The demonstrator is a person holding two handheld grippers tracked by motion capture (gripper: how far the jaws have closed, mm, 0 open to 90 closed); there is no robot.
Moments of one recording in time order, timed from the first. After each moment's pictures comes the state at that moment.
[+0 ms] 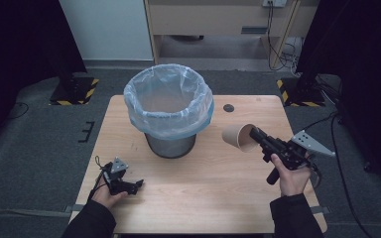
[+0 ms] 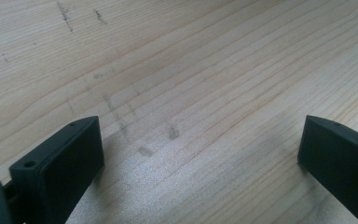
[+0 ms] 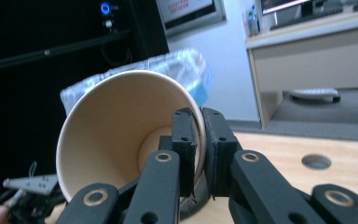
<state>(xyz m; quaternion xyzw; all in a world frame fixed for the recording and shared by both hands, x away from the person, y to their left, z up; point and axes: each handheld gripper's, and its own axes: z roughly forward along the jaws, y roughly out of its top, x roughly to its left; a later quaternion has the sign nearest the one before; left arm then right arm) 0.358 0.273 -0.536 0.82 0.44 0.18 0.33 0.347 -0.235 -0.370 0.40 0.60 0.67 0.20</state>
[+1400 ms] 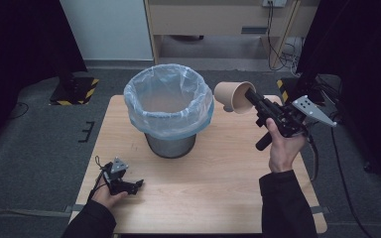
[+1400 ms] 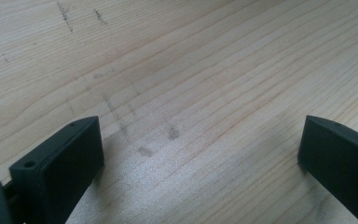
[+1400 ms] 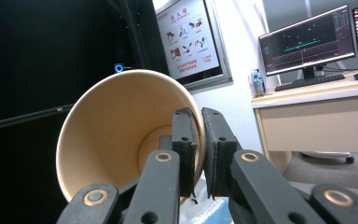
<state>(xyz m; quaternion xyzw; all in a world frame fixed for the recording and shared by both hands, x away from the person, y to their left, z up) 0.358 0.273 -0.536 0.82 0.44 0.18 0.33 0.384 -0.202 -0.293 0.36 0.53 0.73 0.24</state>
